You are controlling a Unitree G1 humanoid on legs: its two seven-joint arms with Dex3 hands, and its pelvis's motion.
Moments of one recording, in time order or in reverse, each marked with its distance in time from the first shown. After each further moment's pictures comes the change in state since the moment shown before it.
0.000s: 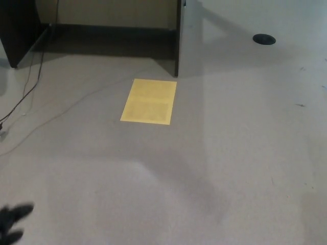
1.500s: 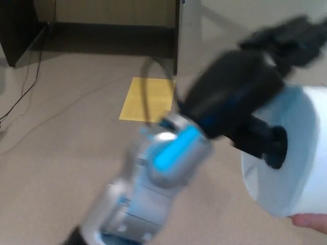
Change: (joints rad) left_arm -0.872 -0.294 -0.741 -0.519 0.400 0.154 0.132; right_arm -0.034 -0.019 -0.020 -0.008 0.000 0.000 0.004
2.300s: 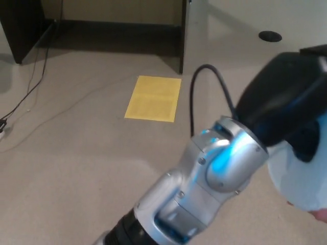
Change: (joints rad) left_arm -0.084 -0.168 -0.179 0.317 -0.004 -0.228 0.255; right_arm 0.041 0.004 -0.012 -0.002 0.003 -0.013 -0.034
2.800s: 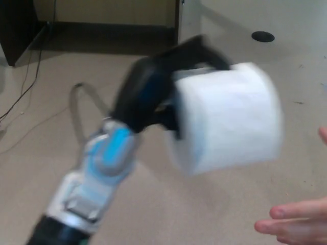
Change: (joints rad) left_arm 0.106 0.246 0.270 0.157 -0.187 -0.268 0.058; right_arm -0.010 -0.003 -0.010 0.006 0.001 0.007 -0.004
